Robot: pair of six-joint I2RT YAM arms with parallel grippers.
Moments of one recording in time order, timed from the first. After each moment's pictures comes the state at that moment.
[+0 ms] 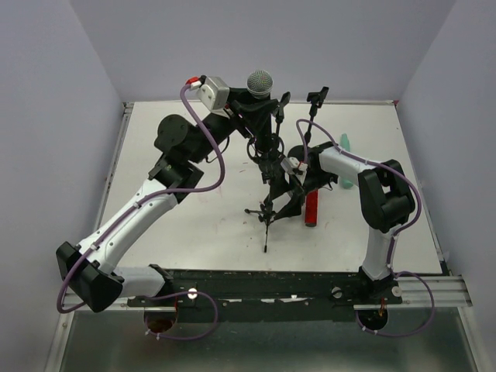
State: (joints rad) left arm -0.66 1.27 1.30 0.44 0.28 -0.19; right arm 0.42 1.95 1.33 -1.34 -1.51 -1.83
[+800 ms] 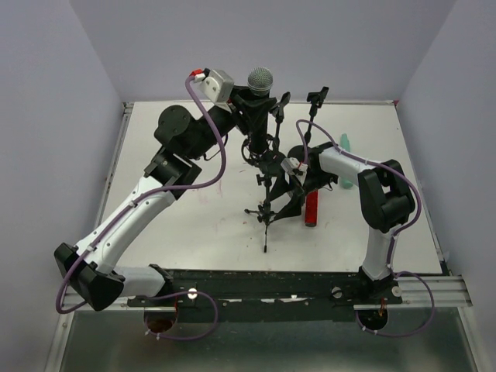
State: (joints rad) left arm -0.65 1.30 1.43 0.20 0.26 -0.15; right arm 0.42 1.95 1.33 -1.34 -1.51 -1.83
